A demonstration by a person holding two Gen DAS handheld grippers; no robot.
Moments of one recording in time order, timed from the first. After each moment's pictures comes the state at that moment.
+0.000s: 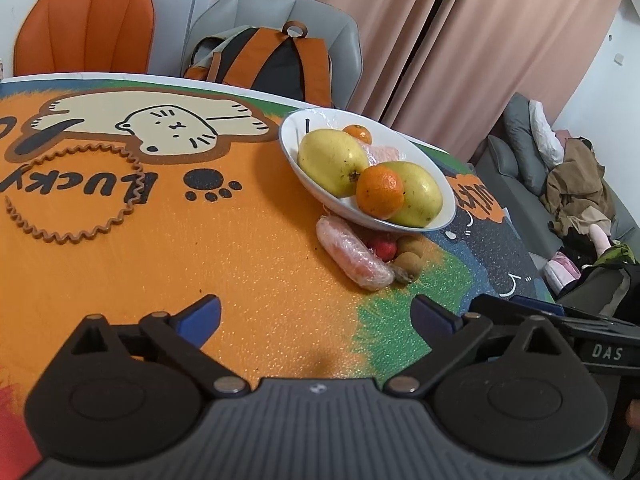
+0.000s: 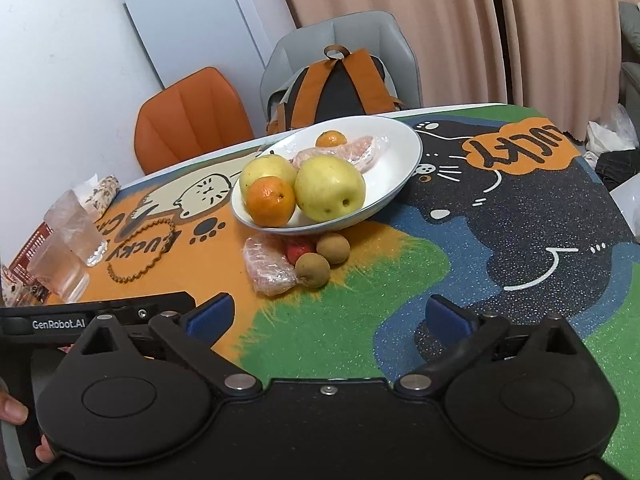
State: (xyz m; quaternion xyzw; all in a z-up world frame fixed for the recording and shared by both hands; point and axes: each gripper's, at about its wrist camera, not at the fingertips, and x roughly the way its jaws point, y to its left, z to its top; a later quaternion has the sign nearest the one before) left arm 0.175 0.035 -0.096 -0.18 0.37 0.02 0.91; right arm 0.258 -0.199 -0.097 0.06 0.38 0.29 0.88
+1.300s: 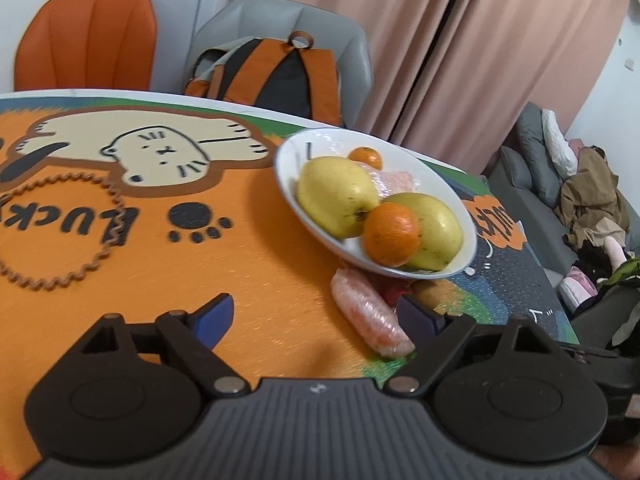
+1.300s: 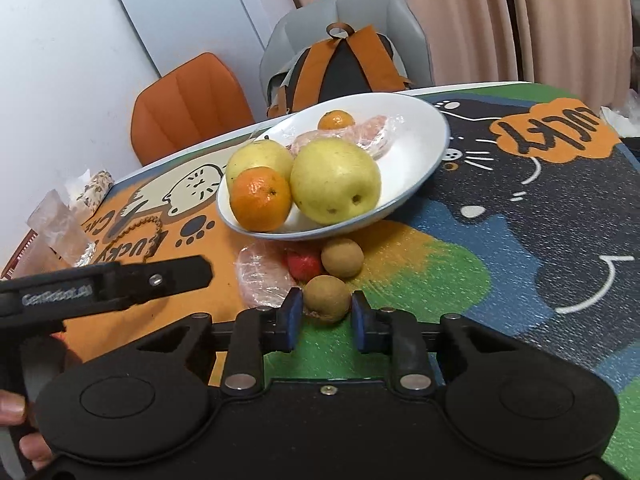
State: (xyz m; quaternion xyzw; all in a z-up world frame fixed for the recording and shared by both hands) left arm 0.220 0.028 -0.098 -0.17 0.36 0.04 0.92; right arm 0.289 -0.176 -0.118 0.06 0.40 0.30 0.86
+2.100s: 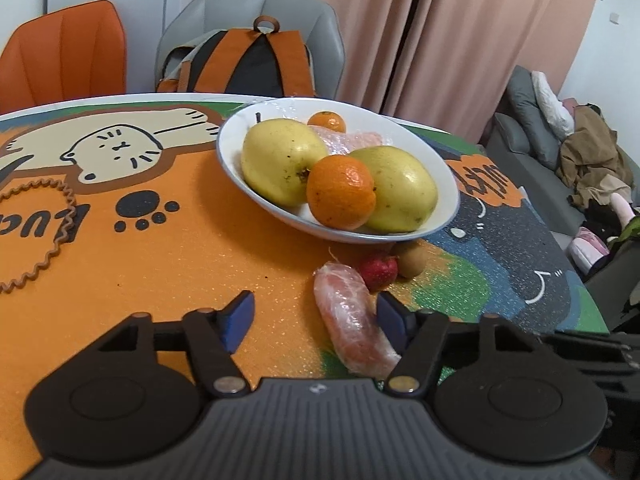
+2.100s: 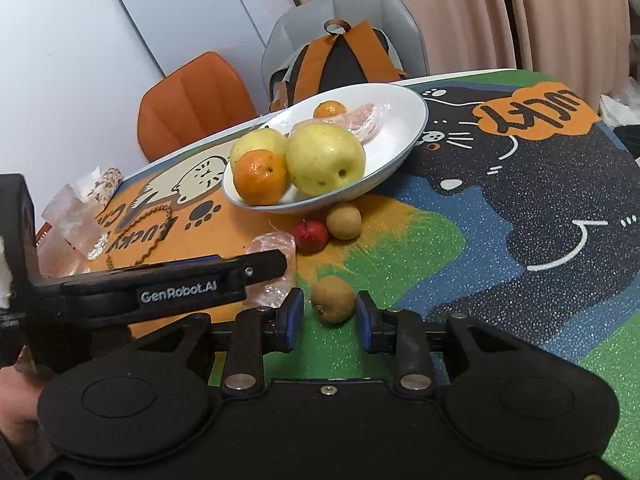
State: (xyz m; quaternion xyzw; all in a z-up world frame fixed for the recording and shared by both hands) left arm 0.229 -0.011 -0.117 -0.11 0.38 0.02 0.92; right arm 0.273 -0.194 -0.117 0.07 0.40 0.31 0.86
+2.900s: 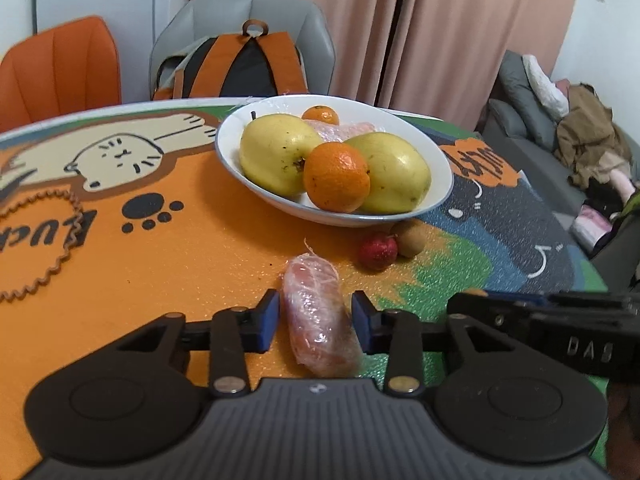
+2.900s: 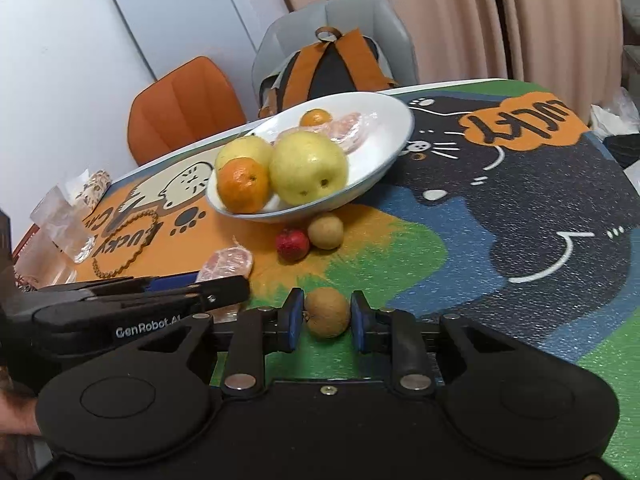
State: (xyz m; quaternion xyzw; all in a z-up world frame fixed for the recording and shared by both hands) left arm 0.219 -0.019 -0.118 -0.07 0.38 0.02 0.92; right arm 0.277 -0.202 -0.121 0.06 0.40 0.29 0.87
